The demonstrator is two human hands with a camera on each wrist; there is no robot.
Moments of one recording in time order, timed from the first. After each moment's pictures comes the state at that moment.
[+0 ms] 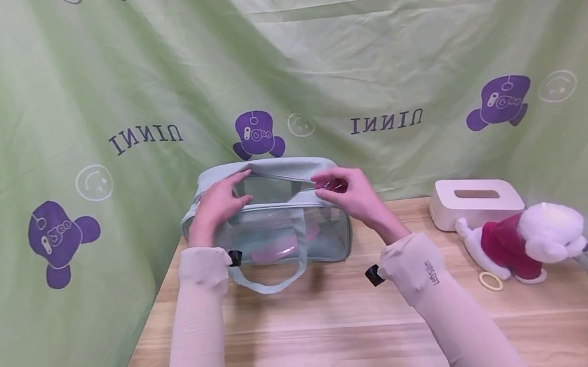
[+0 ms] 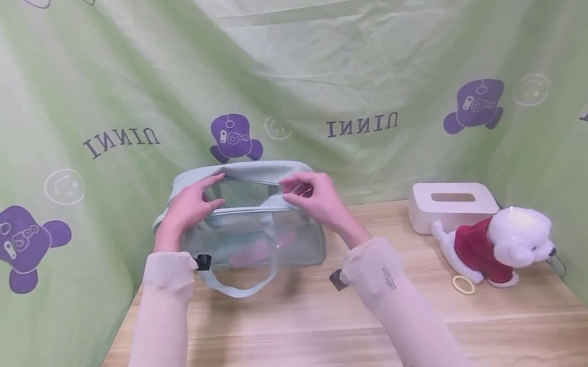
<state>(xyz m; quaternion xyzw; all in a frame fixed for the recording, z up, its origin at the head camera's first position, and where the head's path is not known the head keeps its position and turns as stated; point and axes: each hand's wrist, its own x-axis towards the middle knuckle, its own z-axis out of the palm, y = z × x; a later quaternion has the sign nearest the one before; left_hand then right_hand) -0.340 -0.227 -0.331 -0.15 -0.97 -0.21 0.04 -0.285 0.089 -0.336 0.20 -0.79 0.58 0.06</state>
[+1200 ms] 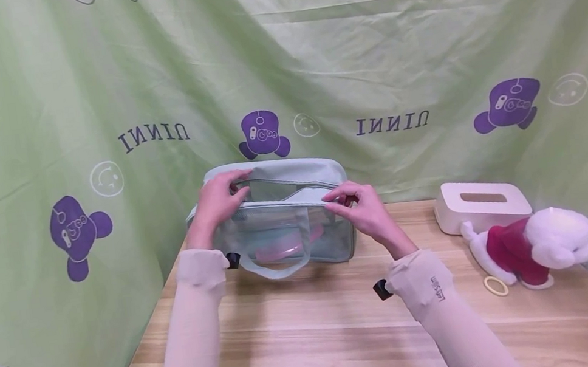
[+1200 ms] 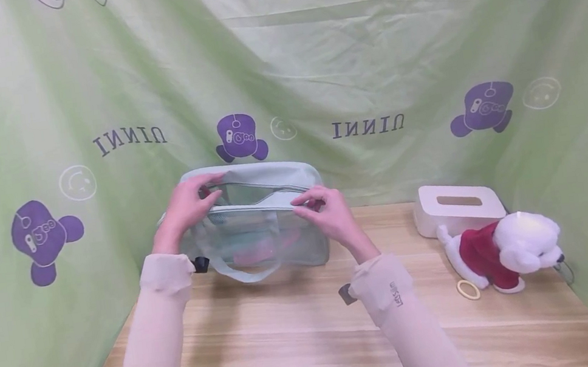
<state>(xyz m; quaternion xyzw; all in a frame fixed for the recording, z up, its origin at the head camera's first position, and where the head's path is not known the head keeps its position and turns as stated) -0.330 -0.235 -0.328 -0.16 -0.95 -0.24 0.14 -0.278 0.096 -0.368 0.21 -0.79 0.56 0.11</state>
